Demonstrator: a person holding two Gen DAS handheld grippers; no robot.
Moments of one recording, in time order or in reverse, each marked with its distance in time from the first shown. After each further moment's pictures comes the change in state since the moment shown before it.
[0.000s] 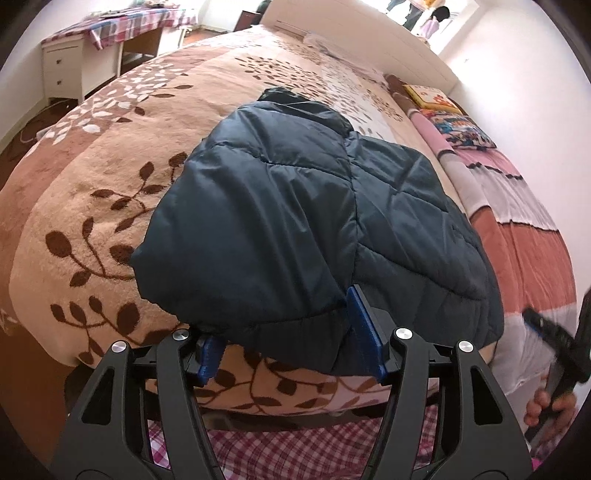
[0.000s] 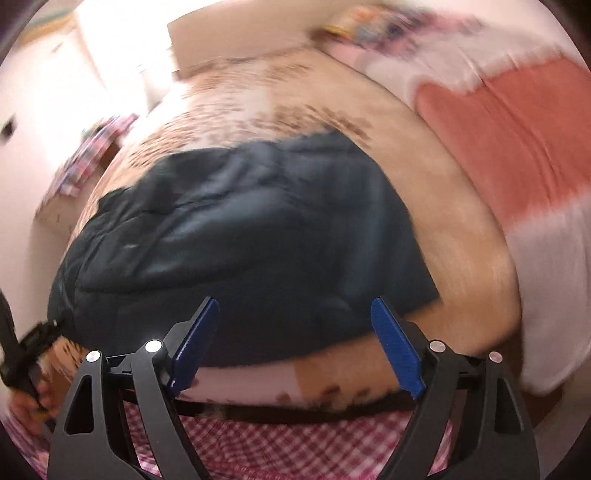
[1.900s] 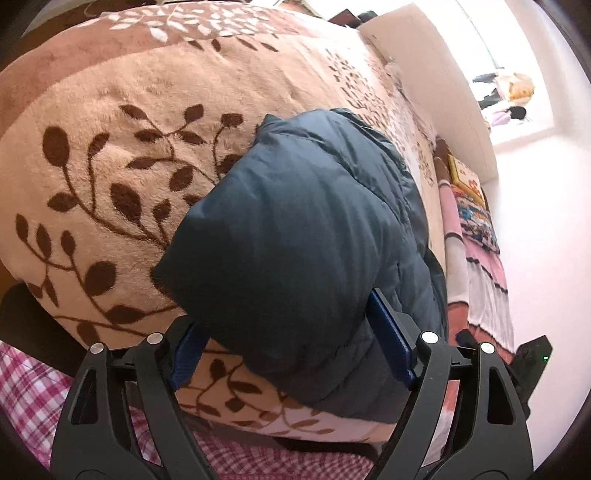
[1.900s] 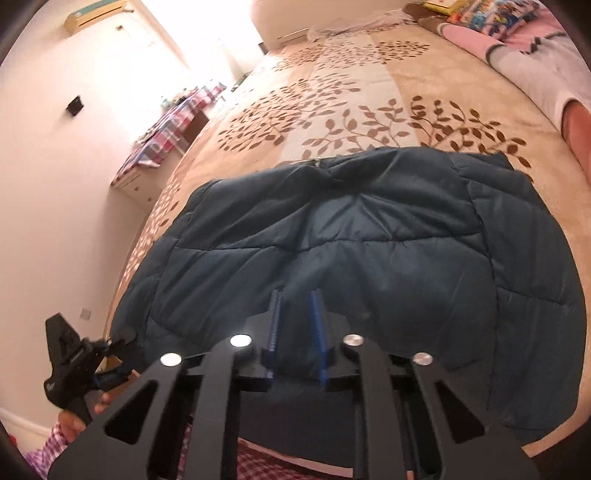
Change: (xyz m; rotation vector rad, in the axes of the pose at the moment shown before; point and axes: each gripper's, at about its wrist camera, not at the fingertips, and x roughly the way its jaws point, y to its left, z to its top) left arm 0.032 0.040 0.009 -0.507 0.008 -0.082; right arm 0.091 0.068 0.092 -0.039 0.125 0.375
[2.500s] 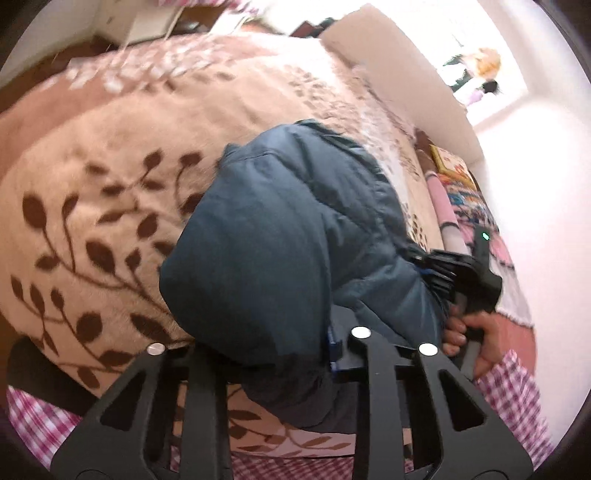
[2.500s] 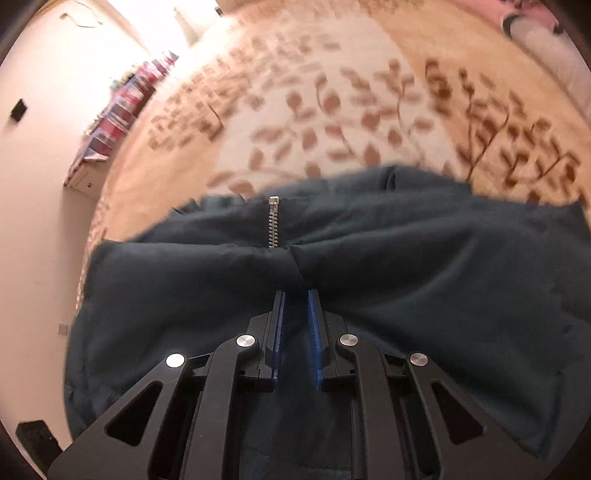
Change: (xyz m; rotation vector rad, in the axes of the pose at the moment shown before) left arm -0.004 -0.032 0.006 0.220 -0.090 -0.006; right arm 0.149 -0.042 0.089 0.107 0.198 -0.106
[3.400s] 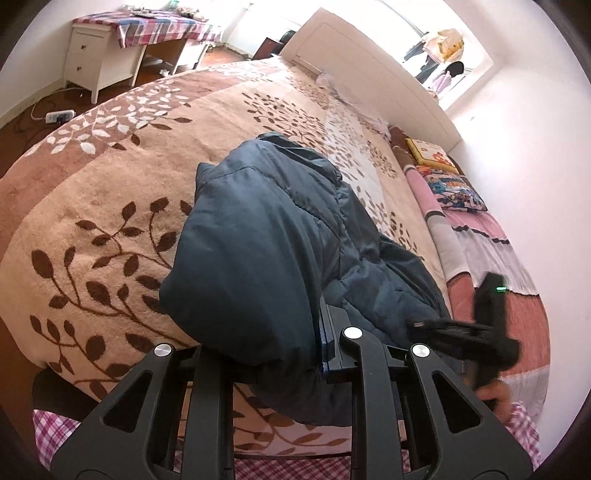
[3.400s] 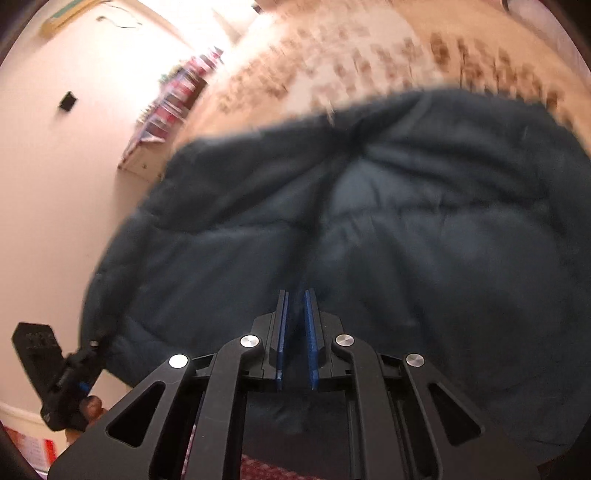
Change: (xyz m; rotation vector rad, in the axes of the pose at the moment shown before) left arm -0.032 -0.036 0.002 0.132 -0.062 -0.014; right arm -0.056 0.009 -0.108 -0.006 0.064 0.201
